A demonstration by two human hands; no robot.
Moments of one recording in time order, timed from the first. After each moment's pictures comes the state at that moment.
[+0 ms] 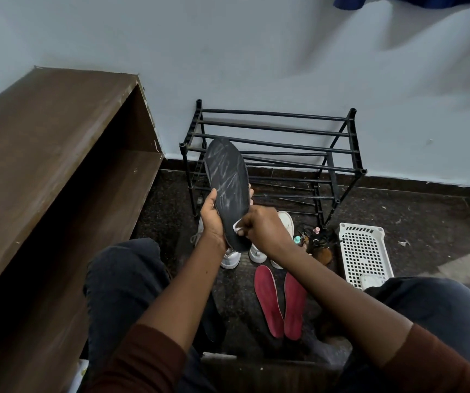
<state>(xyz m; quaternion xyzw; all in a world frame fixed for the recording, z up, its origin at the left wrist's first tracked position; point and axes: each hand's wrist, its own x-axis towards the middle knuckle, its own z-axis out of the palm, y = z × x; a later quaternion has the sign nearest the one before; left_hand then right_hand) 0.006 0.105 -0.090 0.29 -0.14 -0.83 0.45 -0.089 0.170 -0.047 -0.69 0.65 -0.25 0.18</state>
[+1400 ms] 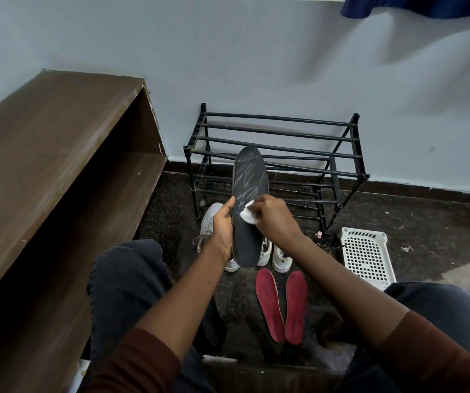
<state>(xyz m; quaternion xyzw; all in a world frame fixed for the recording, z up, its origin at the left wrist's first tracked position) 0.002 0.121 -0.080 0.33 -0.15 -0.85 0.38 -0.109 0.148 -0.054 -0.70 0.68 -0.21 0.11</state>
